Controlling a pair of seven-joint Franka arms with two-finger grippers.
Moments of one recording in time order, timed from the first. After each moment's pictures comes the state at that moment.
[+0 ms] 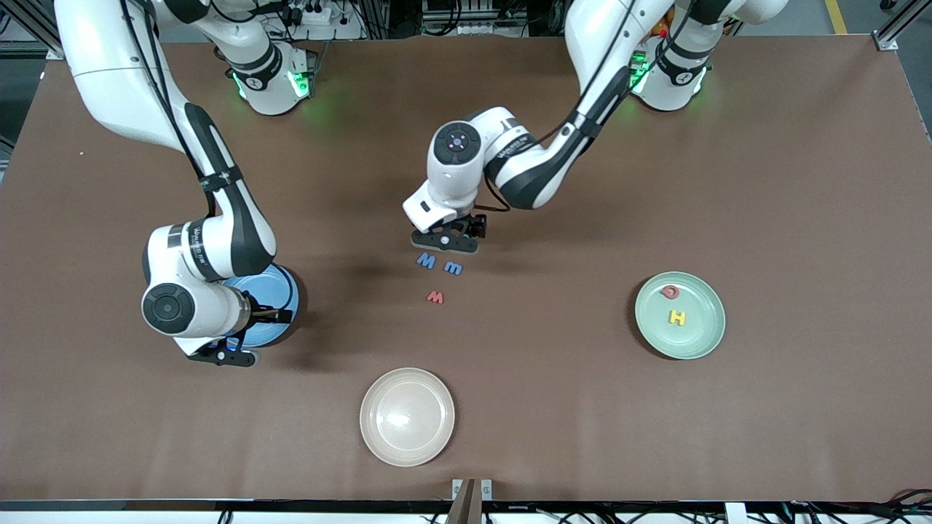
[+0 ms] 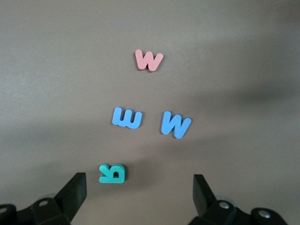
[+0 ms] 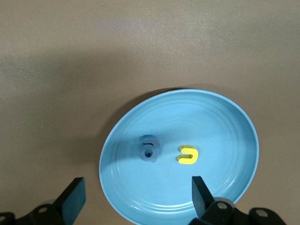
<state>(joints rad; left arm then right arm) -0.76 0.71 -0.17 -1.48 0.07 2.27 -0.78 0.14 0.65 0.02 -1.56 -0.07 1.99 0.32</state>
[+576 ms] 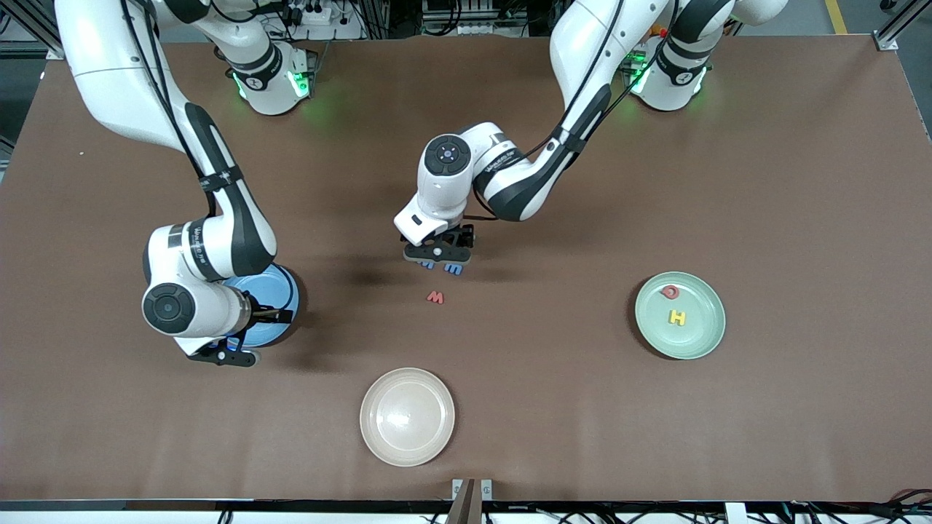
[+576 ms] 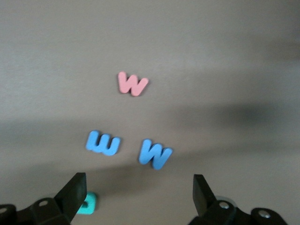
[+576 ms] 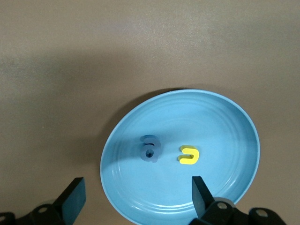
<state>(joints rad) -0.77 0.82 -0.16 -1.36 0.07 2.34 -0.87 0.14 0.65 0.03 -1.56 -0.06 1.99 0.33</state>
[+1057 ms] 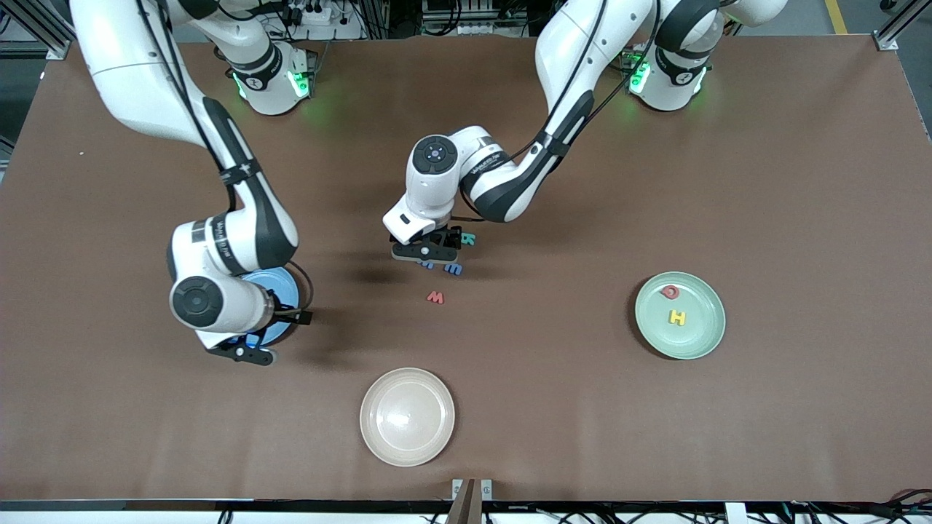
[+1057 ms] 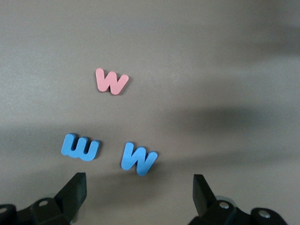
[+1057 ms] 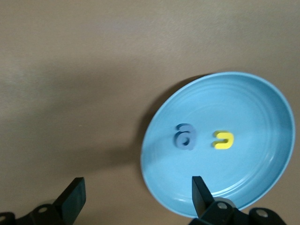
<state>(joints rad) -0.84 0.89 -0.11 -1.30 0.07 2.35 -0.89 0.20 0.65 0.04 -1.56 -0.05 2.01 0.51</state>
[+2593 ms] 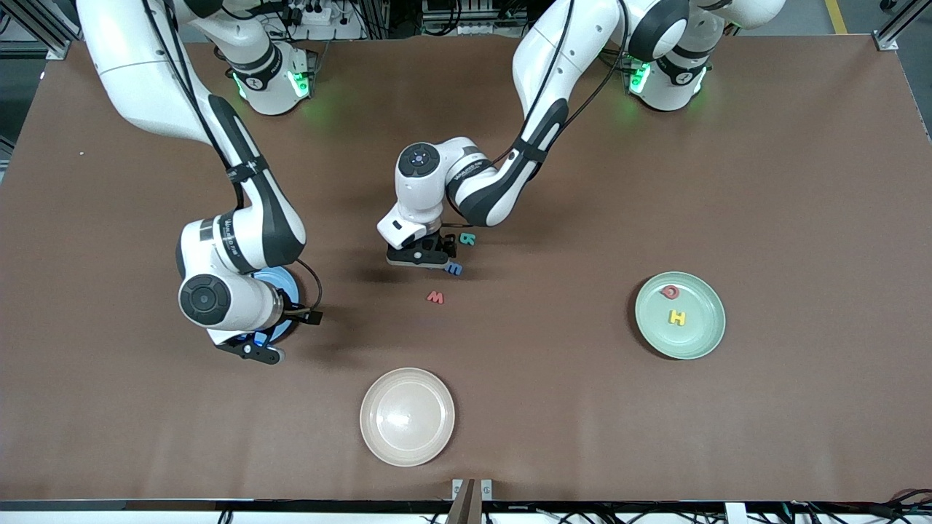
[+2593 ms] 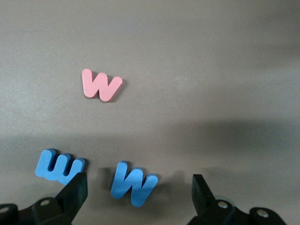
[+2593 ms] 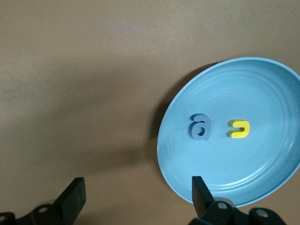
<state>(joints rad) -0.95 1.00 0.02 -1.21 0.07 2.38 -0.94 0.21 0.65 0.04 -1.55 -0.01 2.01 0.54</state>
